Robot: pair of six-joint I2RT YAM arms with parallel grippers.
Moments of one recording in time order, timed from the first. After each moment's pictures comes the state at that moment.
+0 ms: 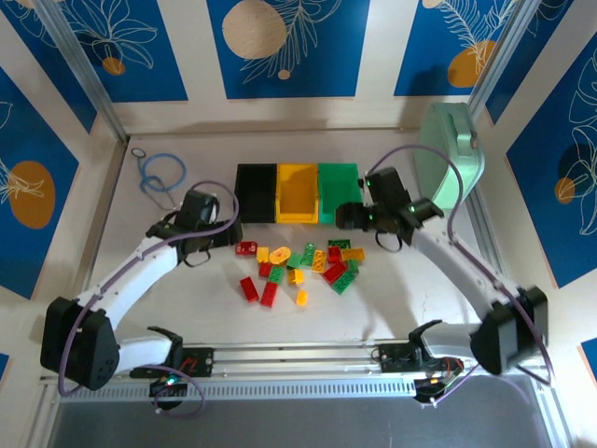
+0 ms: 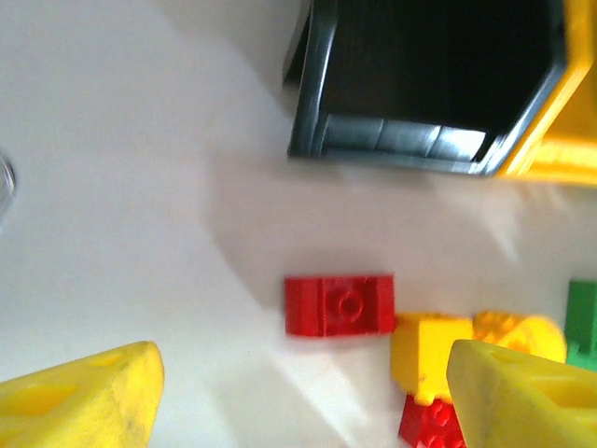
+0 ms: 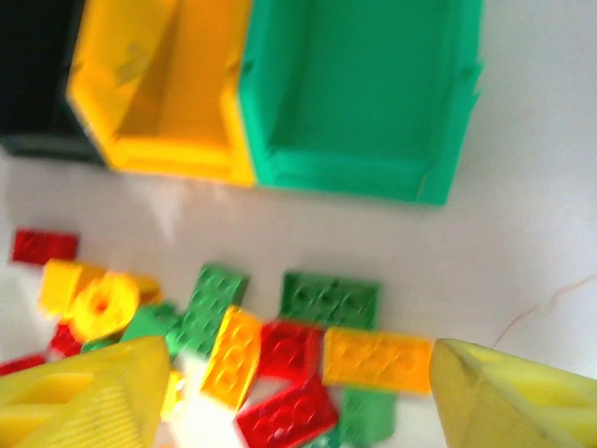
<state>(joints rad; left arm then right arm) -0.39 1.22 0.82 -0.56 0.00 -0.47 0.45 1.23 1.04 -0.74 -0.07 0.41</state>
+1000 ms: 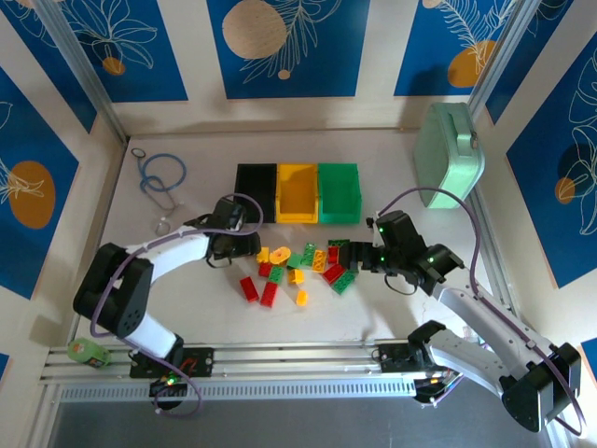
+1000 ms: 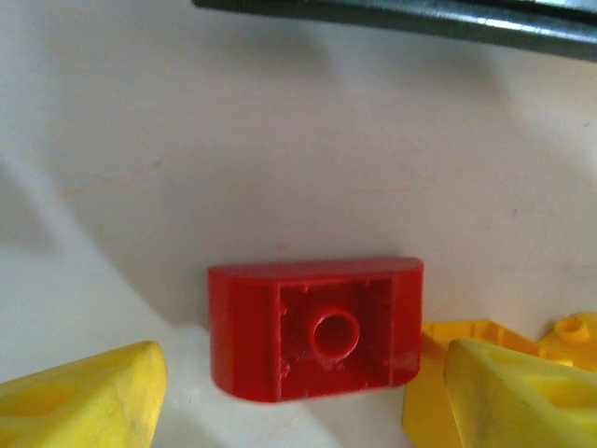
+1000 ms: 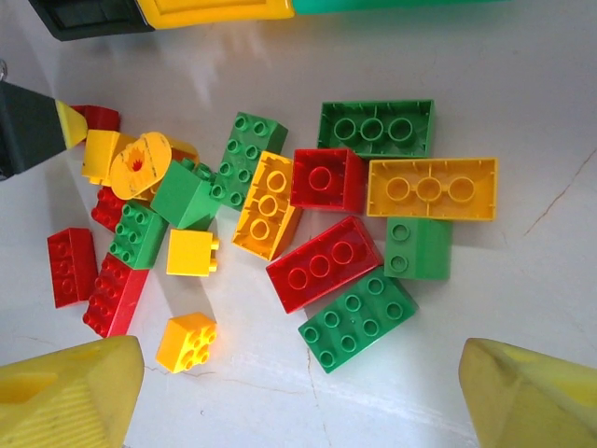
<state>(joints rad) -0.48 1.56 0.84 -0.41 0.02 -0.56 0.54 0.91 0.74 -0.74 -0.13 0.54</state>
